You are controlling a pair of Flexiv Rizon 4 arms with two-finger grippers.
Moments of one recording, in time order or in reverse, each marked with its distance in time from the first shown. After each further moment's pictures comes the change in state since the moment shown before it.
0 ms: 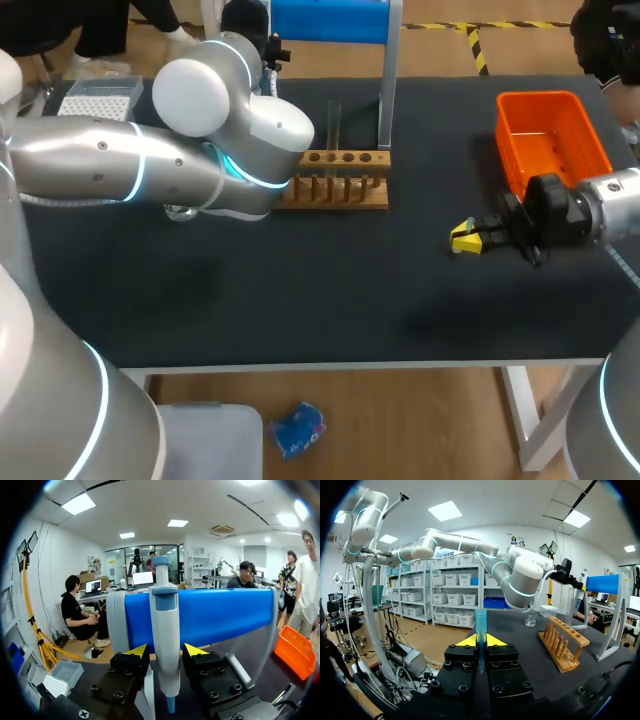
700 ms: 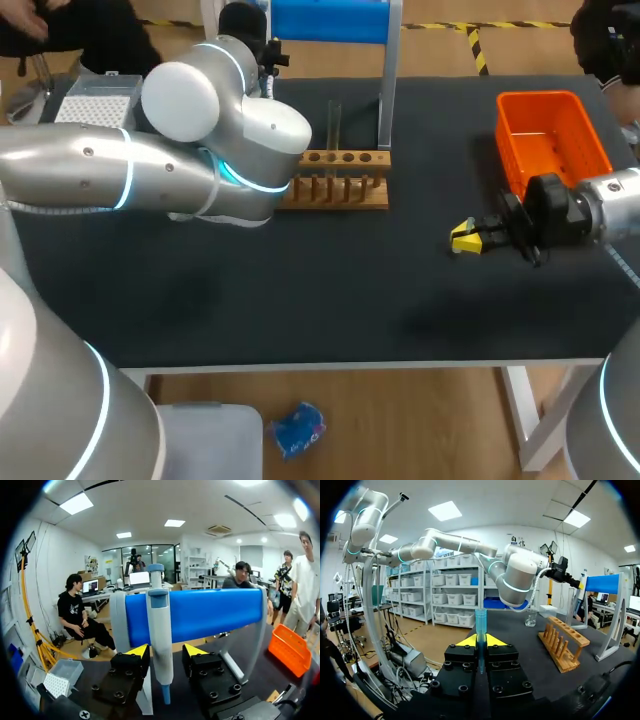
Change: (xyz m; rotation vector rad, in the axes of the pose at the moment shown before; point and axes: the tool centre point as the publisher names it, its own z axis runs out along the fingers) left arm 0.006 0.001 -0.021 0.000 0.032 0.004; right arm 0.000 0.000 0.000 0.000 0.000 0.000
